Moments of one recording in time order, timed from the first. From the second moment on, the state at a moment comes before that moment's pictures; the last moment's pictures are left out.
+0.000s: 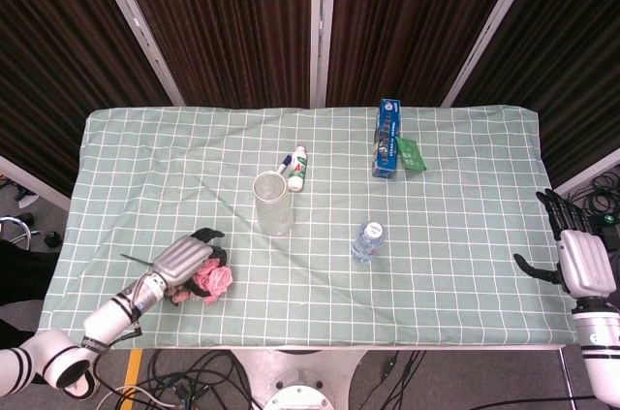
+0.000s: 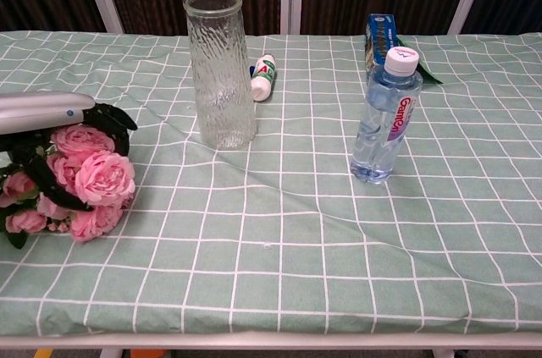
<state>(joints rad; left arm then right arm) -0.64 -1.33 0.05 -1.52 1.54 0.91 -0.17 0.19 -1.04 0.15 -1.67 -1.34 1.31 0.19</state>
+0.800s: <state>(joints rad) -0.52 -1.09 -0.08 -1.65 1.46 1.20 -0.19 0.16 -1.04 0.11 -1.66 -1.42 1.37 0.21</state>
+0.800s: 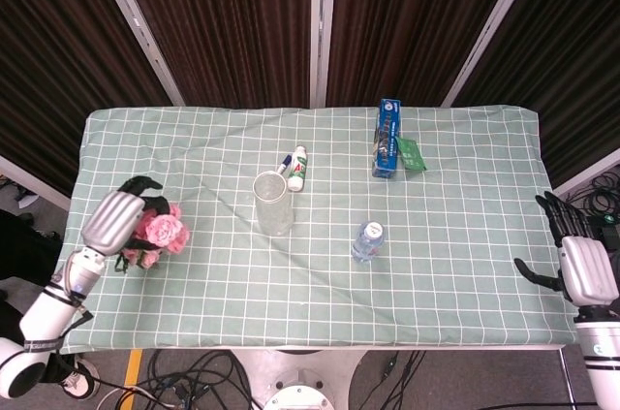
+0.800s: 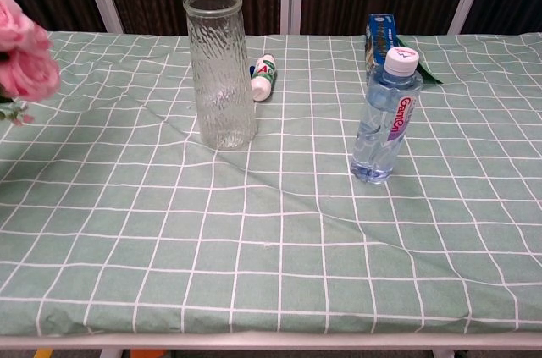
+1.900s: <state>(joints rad) -0.55 -1.16 -0.62 -1.97 1.08 1.51 -0.44 0.13 -1.22 0.05 -1.52 -1.50 1.41 0.02</state>
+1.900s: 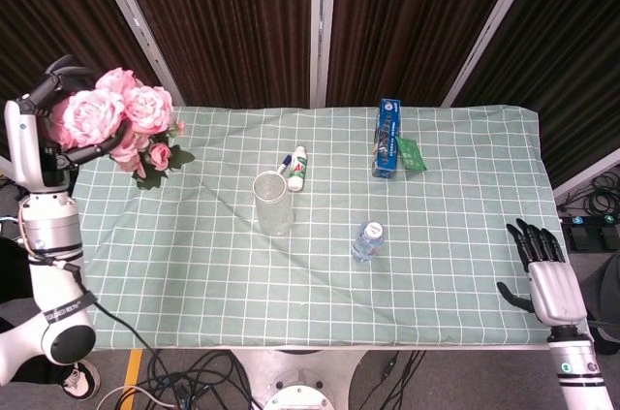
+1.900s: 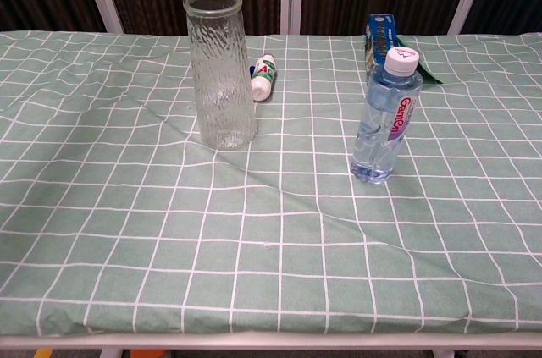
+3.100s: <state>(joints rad) -0.76 -1.45 -0.67 -1.93 0.91 1.39 -0.39 0.13 -1.25 0.04 -1.46 -1.48 1.37 0.07</state>
